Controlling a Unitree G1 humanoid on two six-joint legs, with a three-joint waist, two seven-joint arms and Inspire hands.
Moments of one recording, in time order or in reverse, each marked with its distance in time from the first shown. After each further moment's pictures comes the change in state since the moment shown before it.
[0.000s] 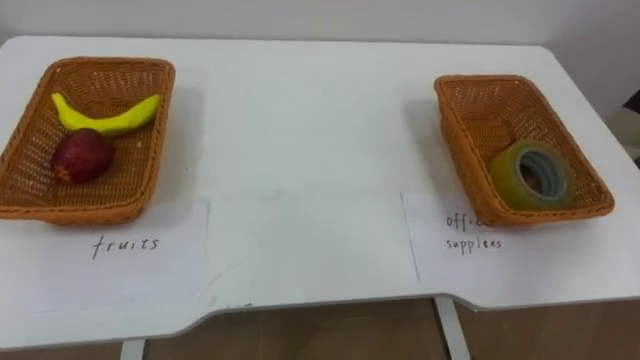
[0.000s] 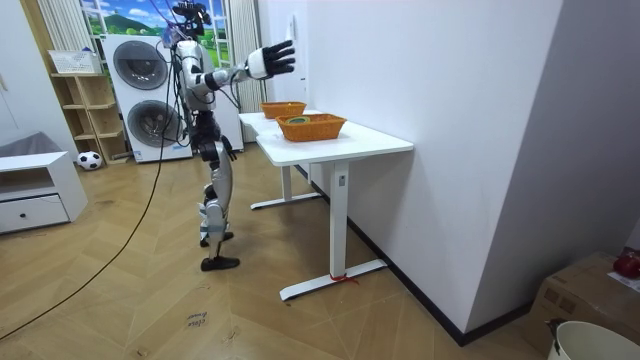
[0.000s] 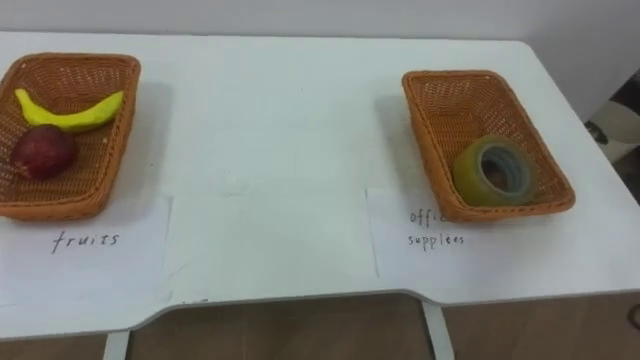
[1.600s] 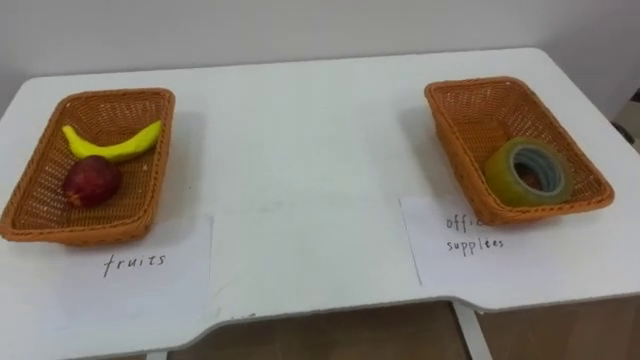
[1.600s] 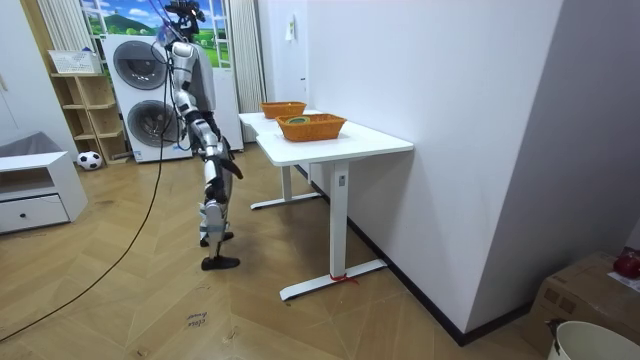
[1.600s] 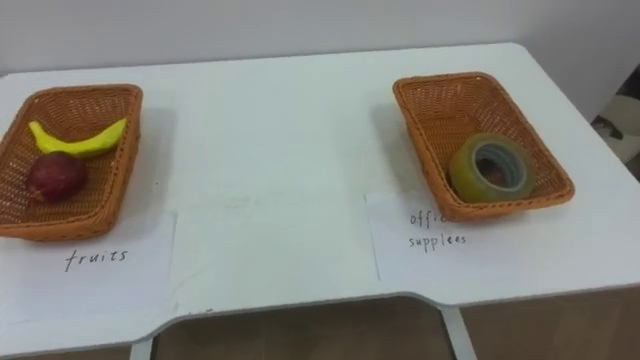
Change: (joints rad) left arm 0.000 -0.101 -0.035 0.058 -0.255 -0.062 0.002; right arm 0.320 0.468 0.311 0.646 0.176 -0.109 0.060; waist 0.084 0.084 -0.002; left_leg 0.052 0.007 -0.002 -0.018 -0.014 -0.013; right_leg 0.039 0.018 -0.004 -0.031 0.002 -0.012
